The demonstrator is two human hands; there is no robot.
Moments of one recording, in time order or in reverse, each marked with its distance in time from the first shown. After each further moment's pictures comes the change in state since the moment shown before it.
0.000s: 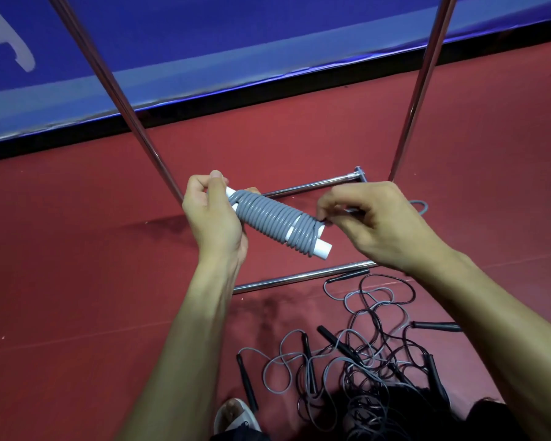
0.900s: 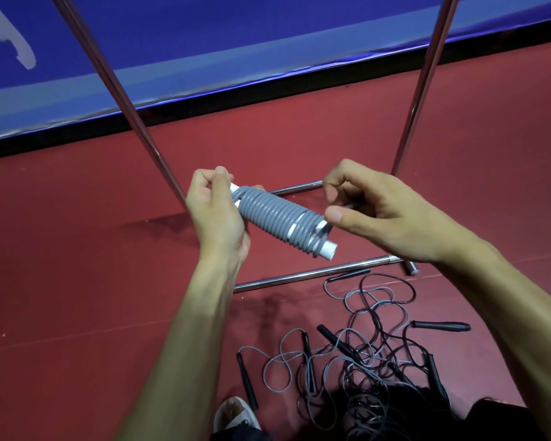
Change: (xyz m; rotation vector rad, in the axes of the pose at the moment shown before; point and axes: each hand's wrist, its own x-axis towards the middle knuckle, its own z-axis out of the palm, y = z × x) left_hand -0.004 0.006 0.002 0.033 -0.021 -0.038; right_hand 0.003 -0.010 -0.019 0.262 -0.188 0.048
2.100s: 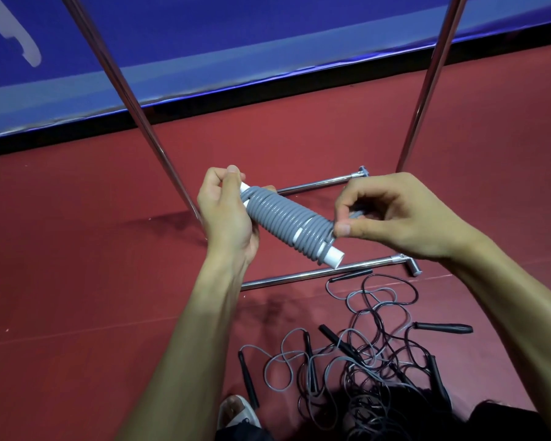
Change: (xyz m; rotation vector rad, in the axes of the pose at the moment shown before) left_hand -0.005 0.004 0.002 0.001 -0.038 -0.091; right_hand -0.001 0.004 -0.001 0.180 -0.017 -0.011
